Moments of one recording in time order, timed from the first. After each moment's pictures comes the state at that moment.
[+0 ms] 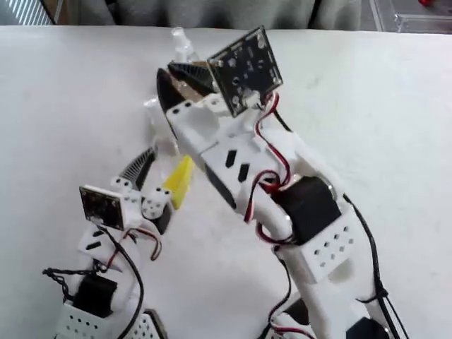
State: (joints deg) left arm 13.0 -103.9 89.8 28.7 8.7; right arm -39.7 -29.8 -4.0 50.3 4.4
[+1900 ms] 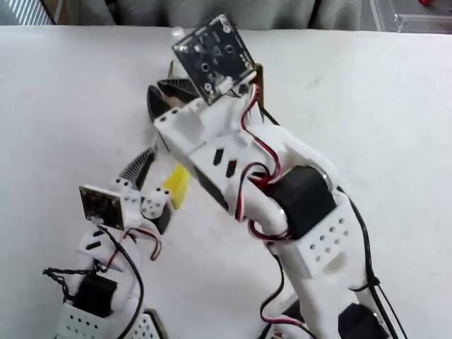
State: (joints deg) left arm 12.8 -103.9 89.9 28.8 8.7; right arm -42.6 -24.9 -14.5 67.0 4.4
